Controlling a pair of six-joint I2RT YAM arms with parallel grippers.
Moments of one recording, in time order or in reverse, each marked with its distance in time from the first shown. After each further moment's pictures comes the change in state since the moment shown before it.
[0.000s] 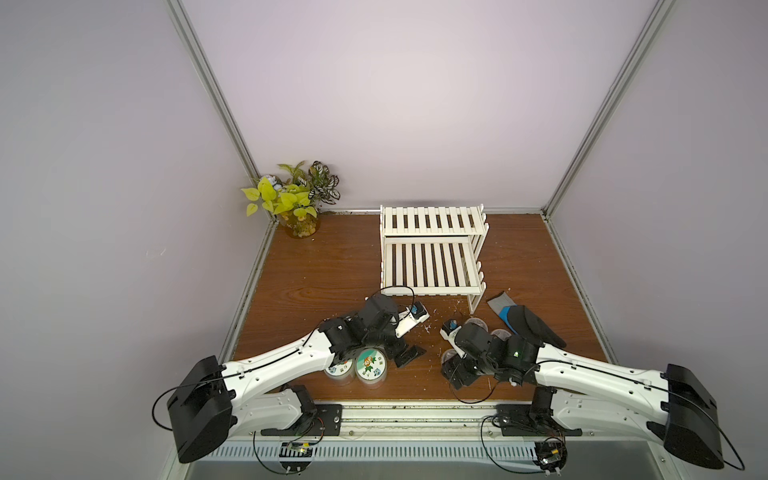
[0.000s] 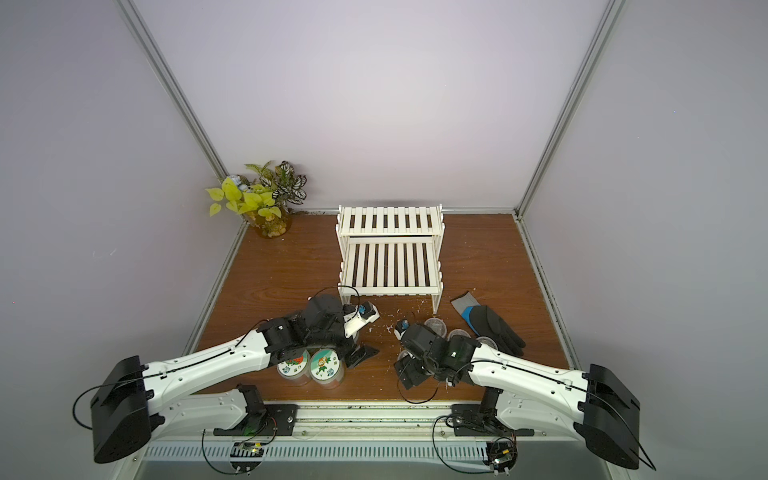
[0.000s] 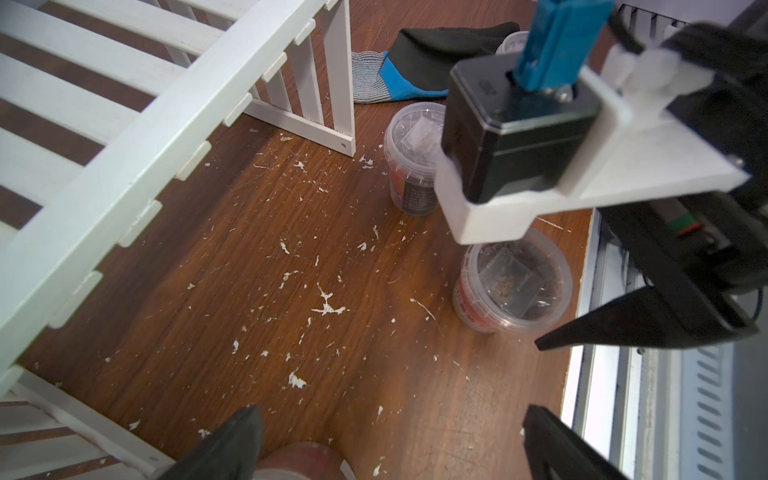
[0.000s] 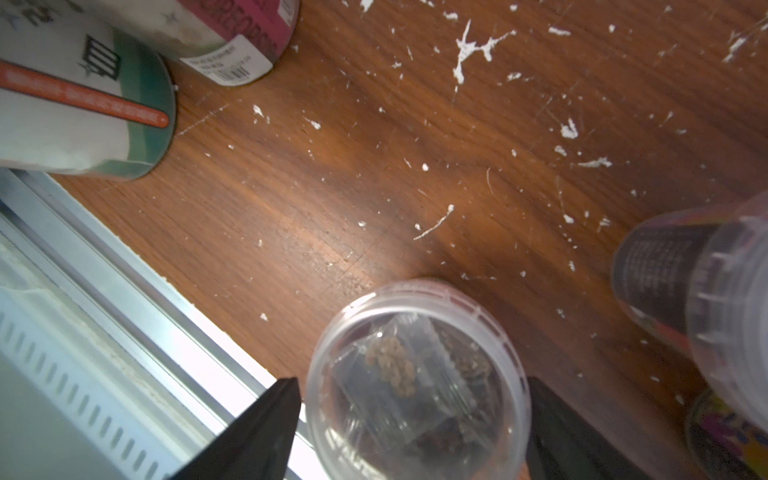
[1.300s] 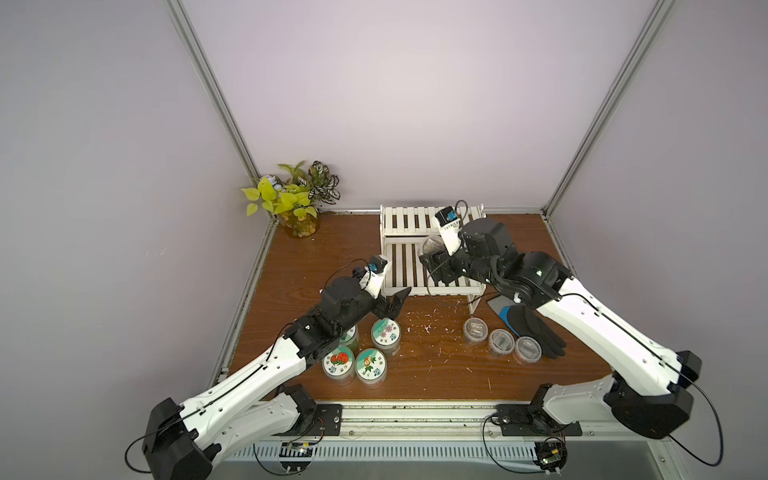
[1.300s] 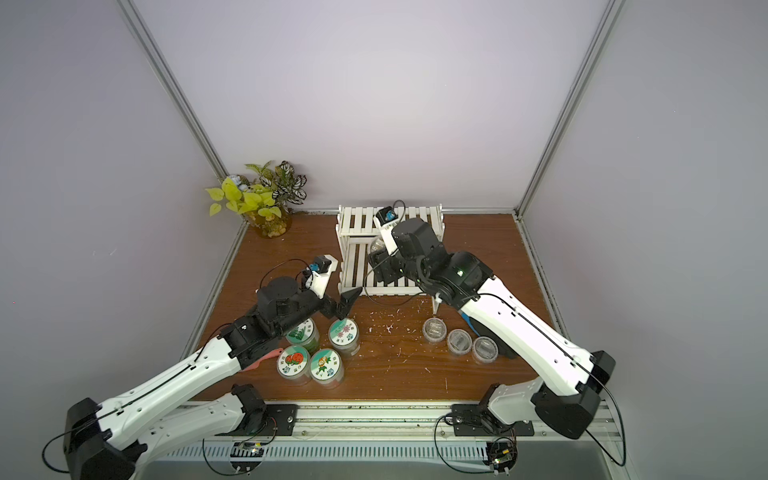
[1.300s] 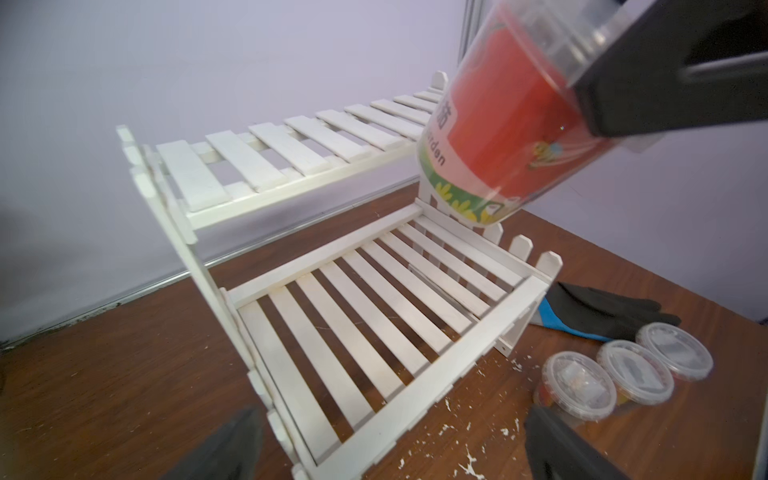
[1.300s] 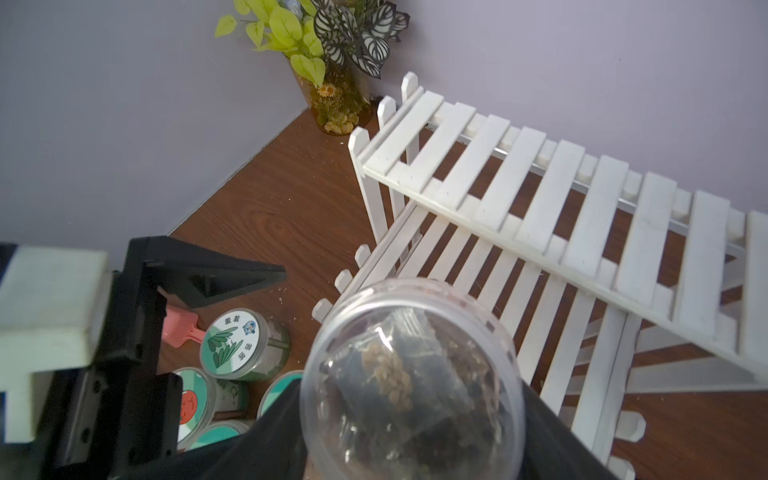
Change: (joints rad) left arm 0.208 -0.216 0.034 0.230 -0.275 -0.183; right arm -0.238 0.358 1.057 -0.157 0.120 -0.307
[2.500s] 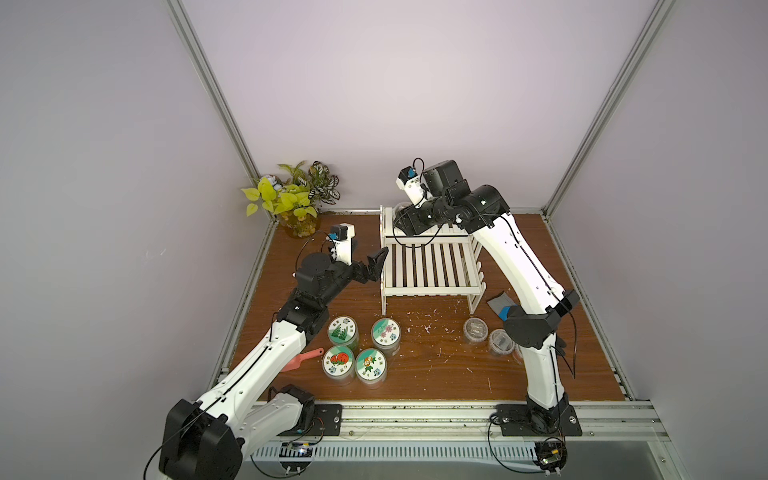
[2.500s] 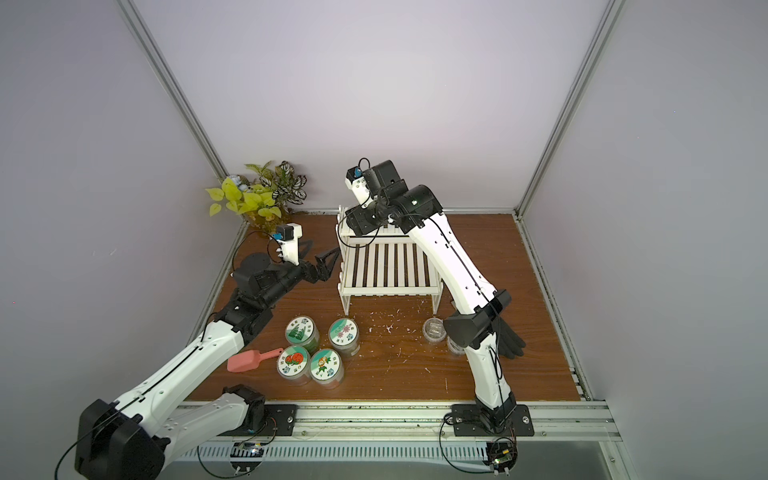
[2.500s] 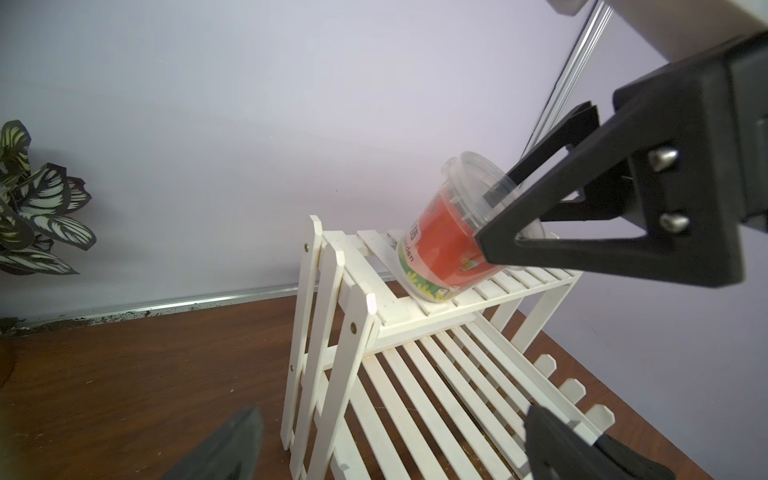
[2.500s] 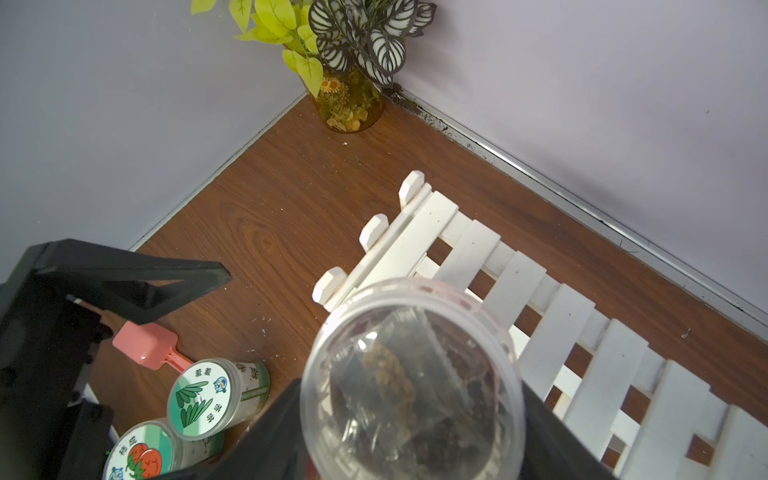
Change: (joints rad) left arm 0.323 0.099 0.024 0.246 0.256 -0.185; right arm -0.145 0.685 0.980 -0.419 -0.187 -0.143
